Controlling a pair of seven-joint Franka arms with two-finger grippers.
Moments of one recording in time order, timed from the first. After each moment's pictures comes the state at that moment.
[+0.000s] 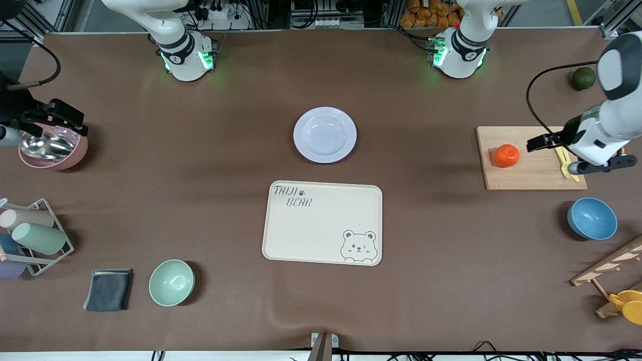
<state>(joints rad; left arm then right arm) 0.11 -0.01 -0.02 -2.08 0.04 1.86 -0.07 0.06 0.02 -0.05 -1.52 0.00 1.49 -0.01</state>
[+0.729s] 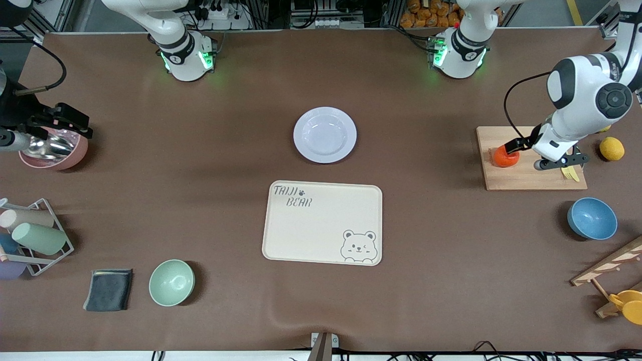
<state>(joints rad) 0.18 -0.02 -0.02 -2.45 0.12 2.31 -0.07 0.06 0.03 -0.05 -1.52 0.00 1.49 -0.01</state>
